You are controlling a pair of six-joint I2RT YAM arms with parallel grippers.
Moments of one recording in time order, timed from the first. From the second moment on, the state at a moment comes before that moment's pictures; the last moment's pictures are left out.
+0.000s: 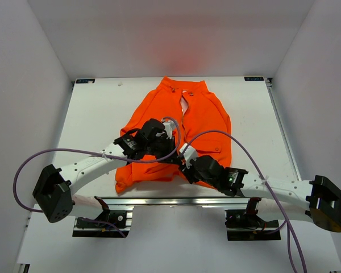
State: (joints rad) left arm -0.83 1.34 1.00 -0.40 0.36 -0.66; right arm 1.16 1.09 0.55 -0.03 0.27 0.02
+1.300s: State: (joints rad) left arm -0.83 1.34 1.01 -0.42 0.34 -0.67; right arm 1.16 1.04 0.43 0.18 0.32 0.13
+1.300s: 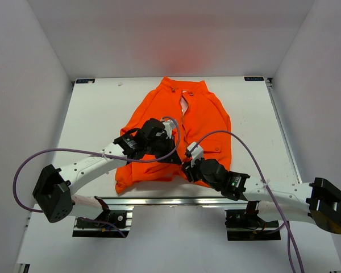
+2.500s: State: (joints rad) left arm -0.83 1.34 1.01 -0.48 0.33 -0.67; right arm 1.15 1.16 0.56 0.16 0.49 0.10
